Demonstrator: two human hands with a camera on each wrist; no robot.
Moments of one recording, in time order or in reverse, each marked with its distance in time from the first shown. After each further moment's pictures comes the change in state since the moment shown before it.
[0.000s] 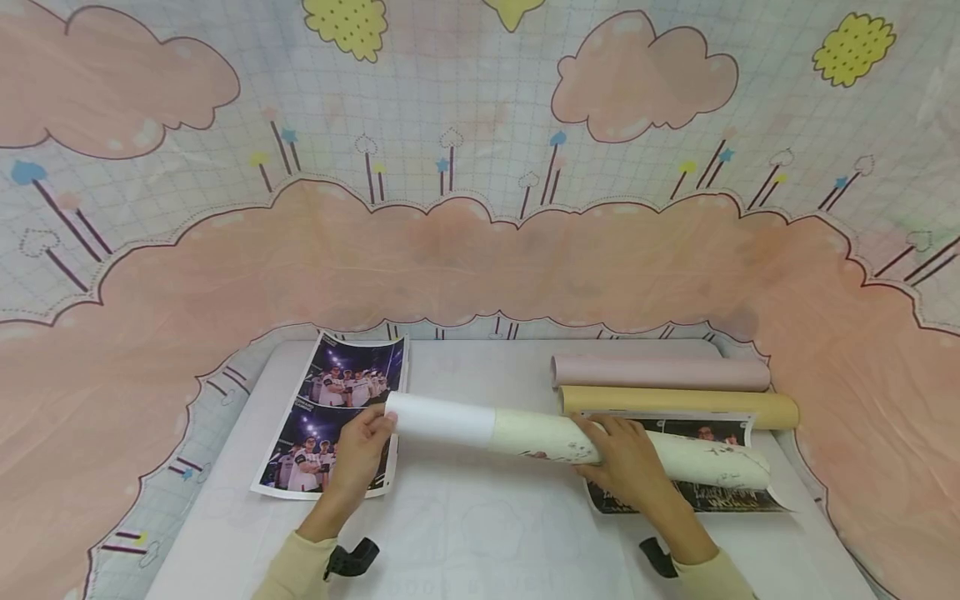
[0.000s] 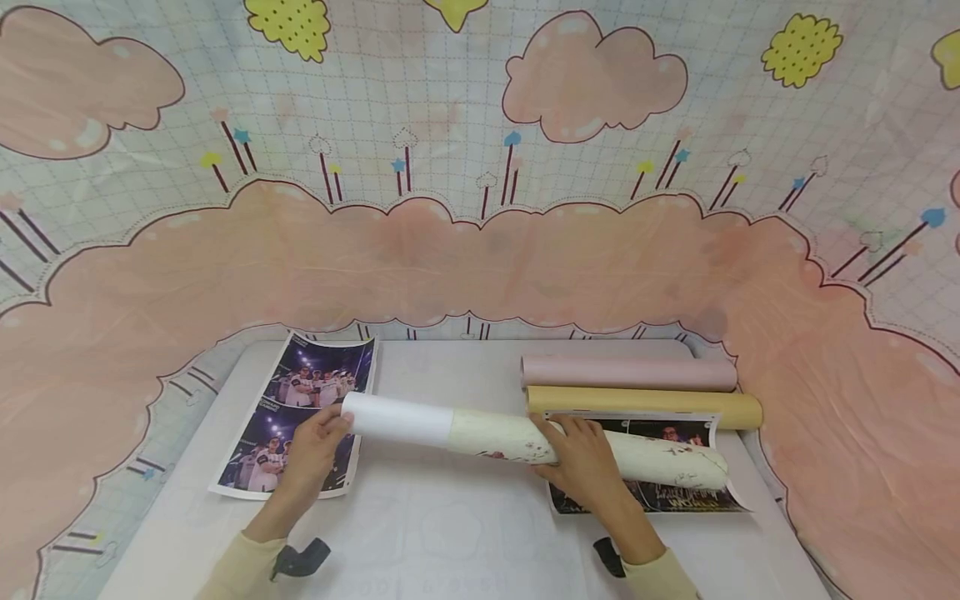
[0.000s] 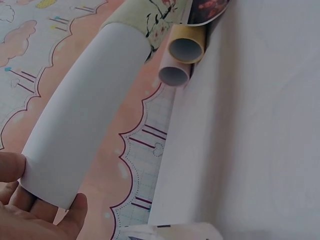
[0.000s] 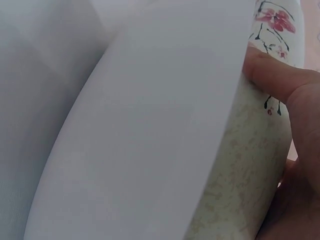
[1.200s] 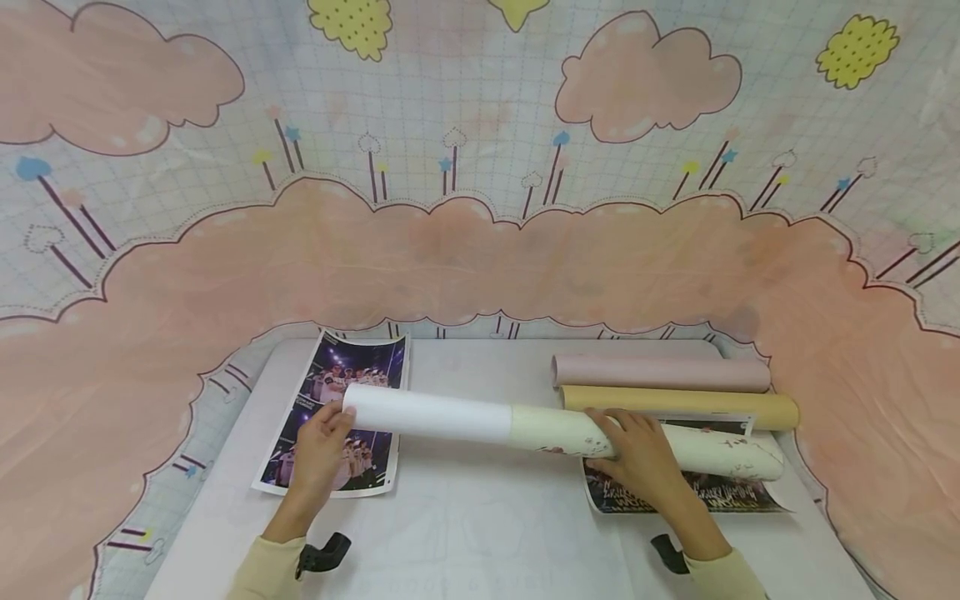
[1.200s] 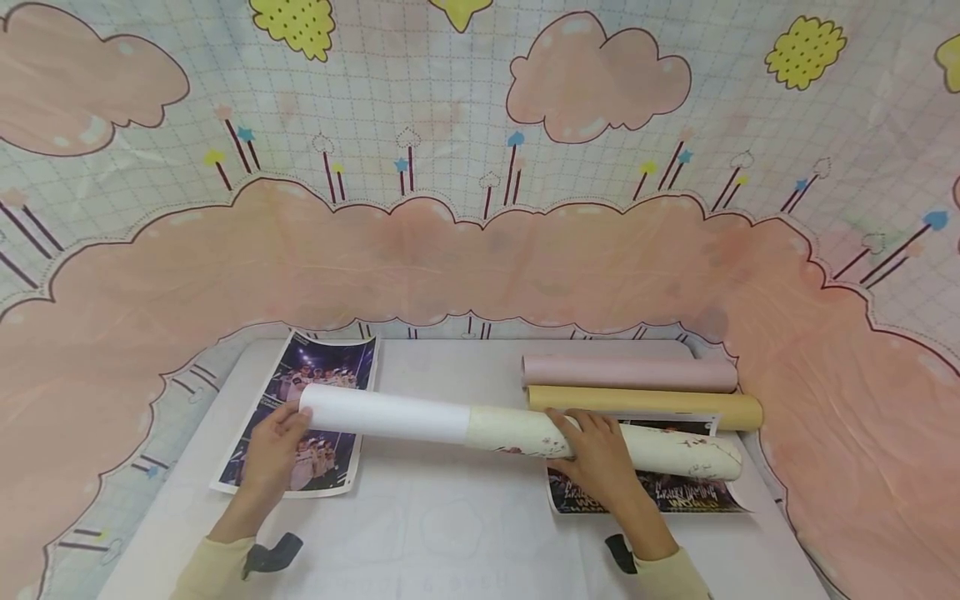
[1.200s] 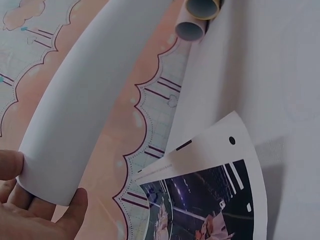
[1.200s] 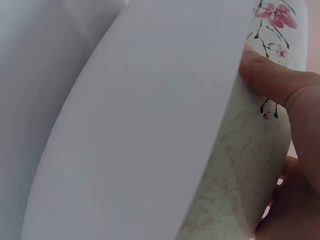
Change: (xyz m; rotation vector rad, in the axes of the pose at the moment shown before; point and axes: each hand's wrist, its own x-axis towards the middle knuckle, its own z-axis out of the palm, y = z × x) left_hand 0.003 -0.002 -0.046 -0.008 0.098 -0.066; right_hand -0.003 0.020 -0.005 0.001 0.018 0.010
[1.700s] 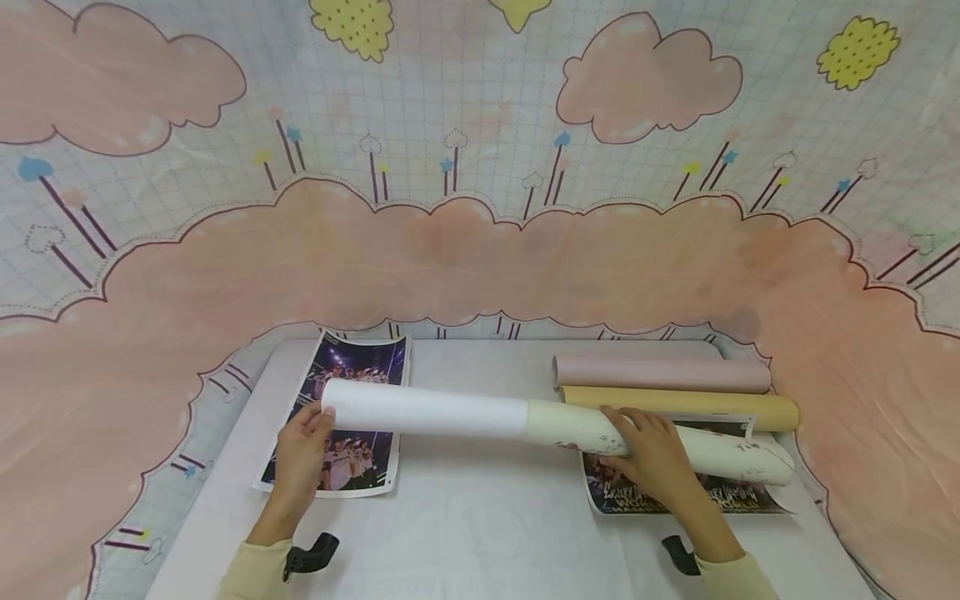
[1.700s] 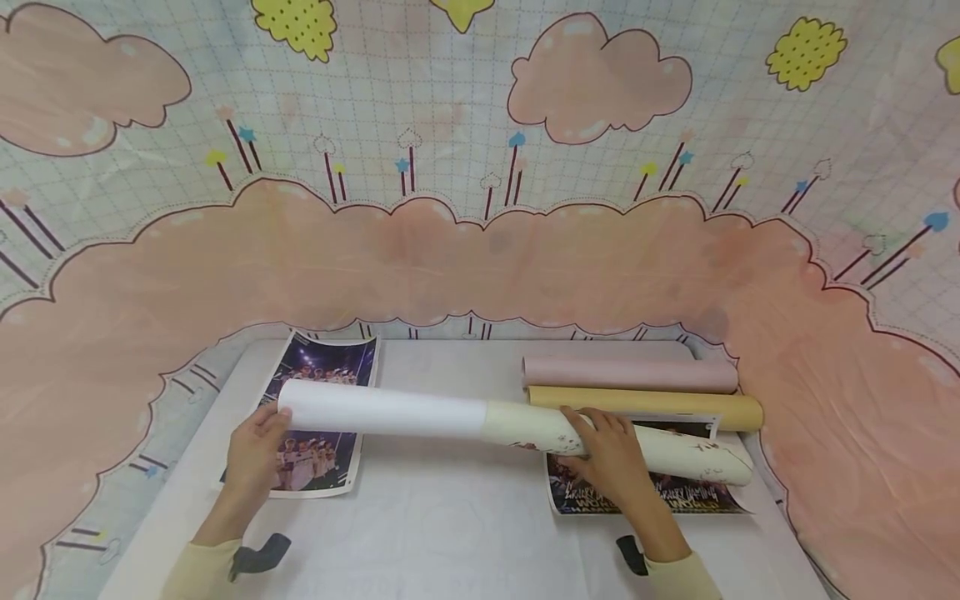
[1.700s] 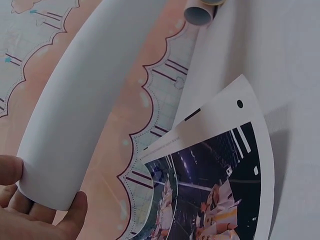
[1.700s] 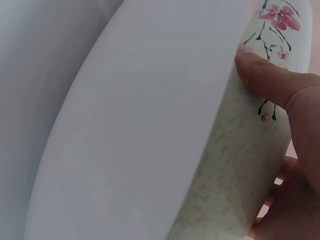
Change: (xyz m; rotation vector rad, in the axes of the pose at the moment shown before) left_hand 0.001 -0.005 -0.022 -0.003 0.048 -0.040; right_hand -0.006 0.013 -0.004 0.006 -0.001 0.049
